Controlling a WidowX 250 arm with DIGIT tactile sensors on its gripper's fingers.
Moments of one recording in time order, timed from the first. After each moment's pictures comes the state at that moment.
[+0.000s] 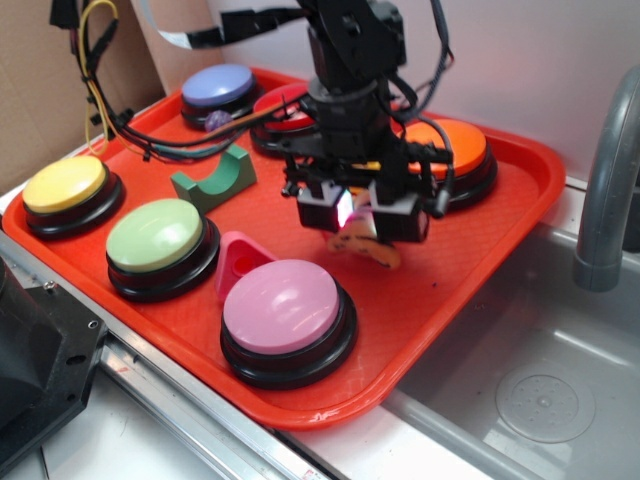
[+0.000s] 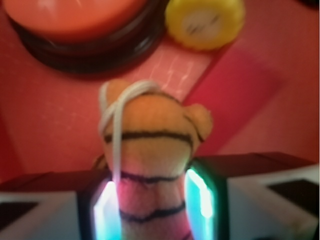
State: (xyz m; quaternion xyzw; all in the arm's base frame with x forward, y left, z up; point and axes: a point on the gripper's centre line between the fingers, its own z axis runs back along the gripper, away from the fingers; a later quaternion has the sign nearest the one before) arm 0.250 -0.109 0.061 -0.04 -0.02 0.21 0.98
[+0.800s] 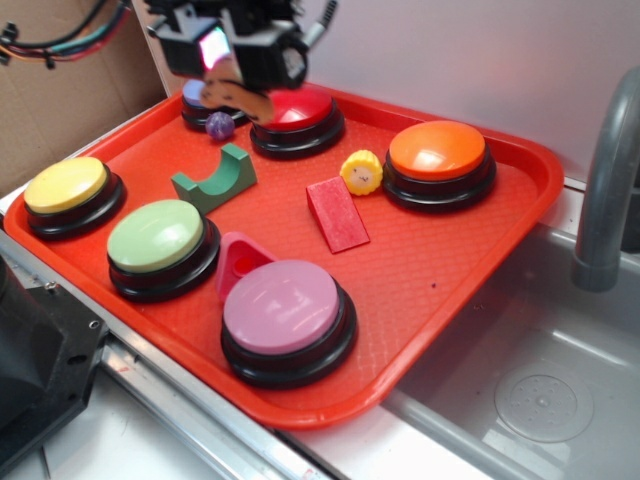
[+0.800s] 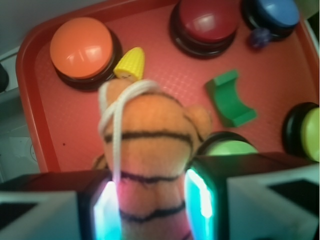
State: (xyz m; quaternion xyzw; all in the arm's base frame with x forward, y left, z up) arm 0.203 -0.059 0.170 -0.02 -0.04 0.16 0.99
